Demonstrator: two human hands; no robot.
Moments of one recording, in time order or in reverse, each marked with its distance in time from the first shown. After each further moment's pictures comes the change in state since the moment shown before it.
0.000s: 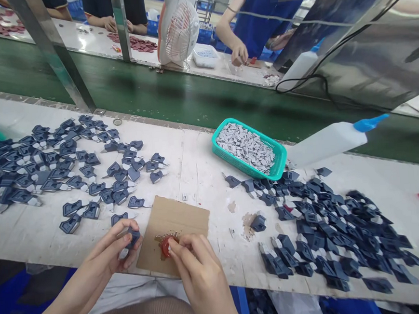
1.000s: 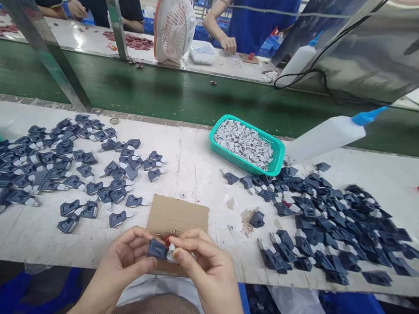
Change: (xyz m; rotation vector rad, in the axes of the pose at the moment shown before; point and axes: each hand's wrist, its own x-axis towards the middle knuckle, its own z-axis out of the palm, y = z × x) left_hand 0.003 -0.020 0.026 -0.077 -0.084 0.090; right_hand 0.006 -0.004 -0.012 0.742 0.101 0.469
